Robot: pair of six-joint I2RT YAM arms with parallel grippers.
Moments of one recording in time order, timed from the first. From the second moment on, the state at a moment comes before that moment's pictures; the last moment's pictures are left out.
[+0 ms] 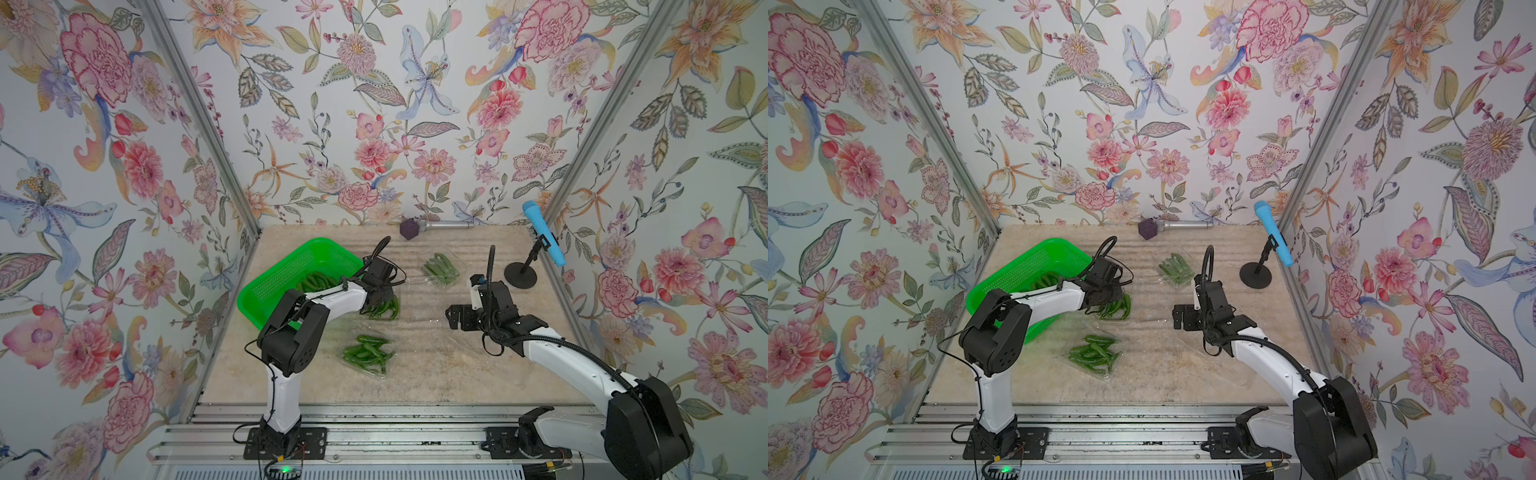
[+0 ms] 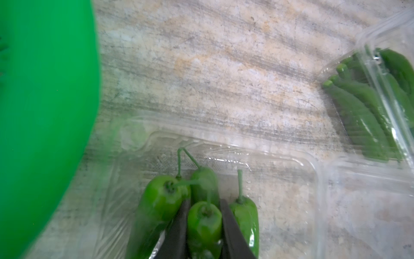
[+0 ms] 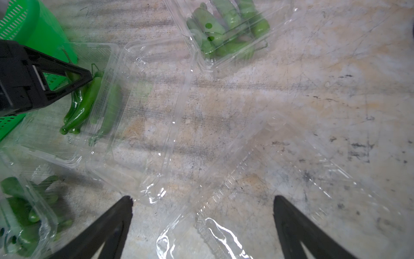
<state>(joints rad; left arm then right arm) -0.58 1.95 1.29 -0.26 -0.16 -0.70 0.43 1.24 0.72 -0.28 -0.01 0.31</state>
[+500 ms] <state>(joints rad) -0.59 1.77 1.28 -0.35 -0.19 -0.60 0.43 1.27 0.73 -0.27 -0.04 0.31</state>
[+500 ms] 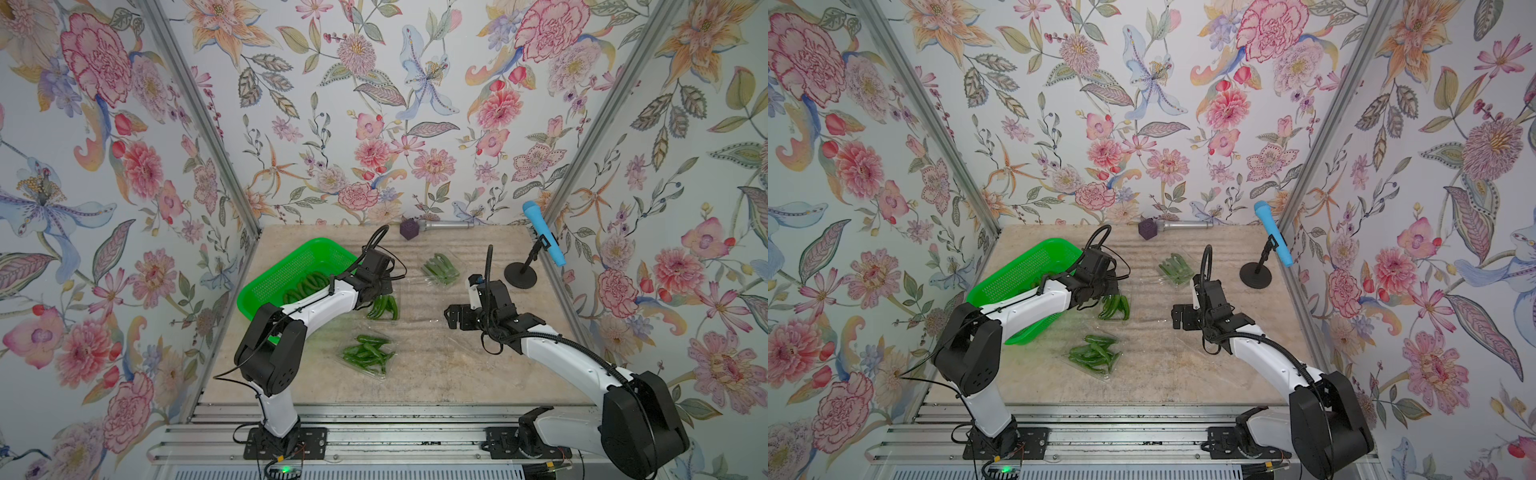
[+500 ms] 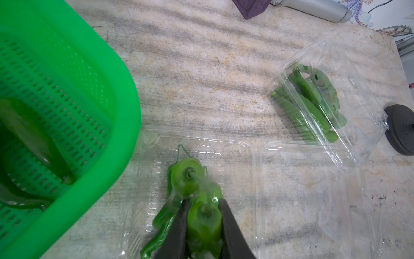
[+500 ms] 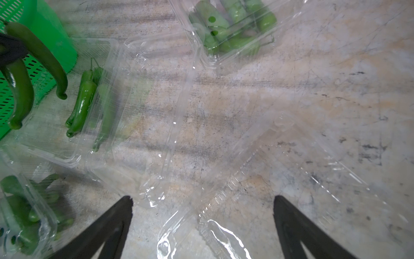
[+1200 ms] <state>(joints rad) -0.20 1.65 1.37 -0.52 -0.25 -0.45 0.46 1.42 0.82 -0.24 -0.07 0.32</state>
